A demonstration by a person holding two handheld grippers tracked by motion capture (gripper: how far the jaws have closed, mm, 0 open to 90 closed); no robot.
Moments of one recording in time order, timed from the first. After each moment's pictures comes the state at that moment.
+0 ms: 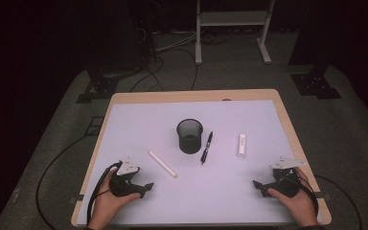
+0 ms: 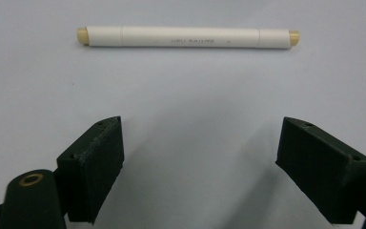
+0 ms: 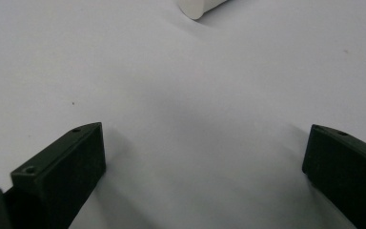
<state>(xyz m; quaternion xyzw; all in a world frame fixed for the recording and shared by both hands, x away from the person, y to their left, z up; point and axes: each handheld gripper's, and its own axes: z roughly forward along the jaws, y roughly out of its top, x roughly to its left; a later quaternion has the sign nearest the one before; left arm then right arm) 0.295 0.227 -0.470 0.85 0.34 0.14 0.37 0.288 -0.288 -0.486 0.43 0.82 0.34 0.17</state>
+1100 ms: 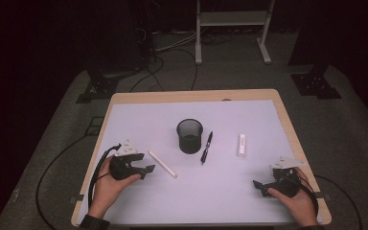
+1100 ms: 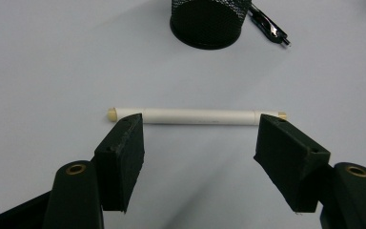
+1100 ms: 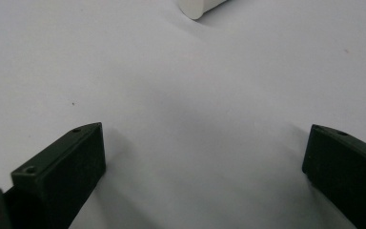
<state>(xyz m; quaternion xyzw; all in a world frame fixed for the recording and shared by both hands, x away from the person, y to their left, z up) 0.323 0.219 -0.423 0.84 0.34 0.13 0.39 0.288 -0.288 -0.486 0.43 0.82 0.34 0.17</state>
